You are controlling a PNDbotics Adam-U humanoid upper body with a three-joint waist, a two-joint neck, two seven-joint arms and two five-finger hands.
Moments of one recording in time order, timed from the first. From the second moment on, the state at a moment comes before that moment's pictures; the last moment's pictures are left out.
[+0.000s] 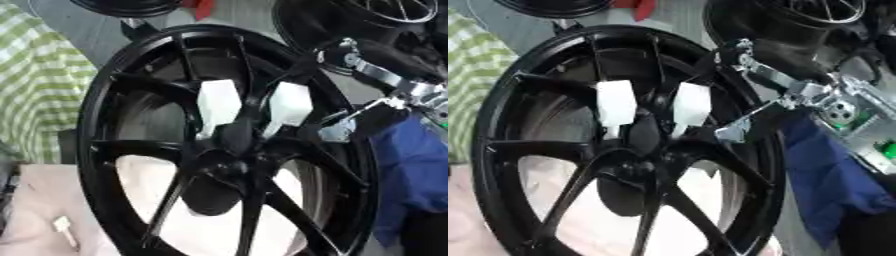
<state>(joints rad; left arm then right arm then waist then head) -0.36 0.40 0.15 -1.98 0.25 -0.13 0.22 -0.26 -1.04 0.04 -1.99 0.17 -0.15 0.18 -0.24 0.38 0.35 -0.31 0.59</state>
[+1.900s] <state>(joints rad) -0.37 0.39 0.15 -1.98 0.25 -0.12 0.23 -0.28 -1.02 0.06 -1.99 0.00 -0.11 0.24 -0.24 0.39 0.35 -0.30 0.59</state>
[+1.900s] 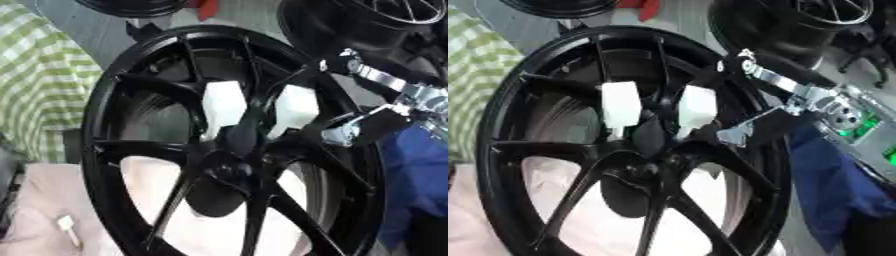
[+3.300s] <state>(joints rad) -0.37 0.37 0.16 -1.98 0.25 -0.11 0.24 -0.28 -1.02 0.06 -1.99 -0.18 -0.09 0.28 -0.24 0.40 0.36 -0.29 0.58</state>
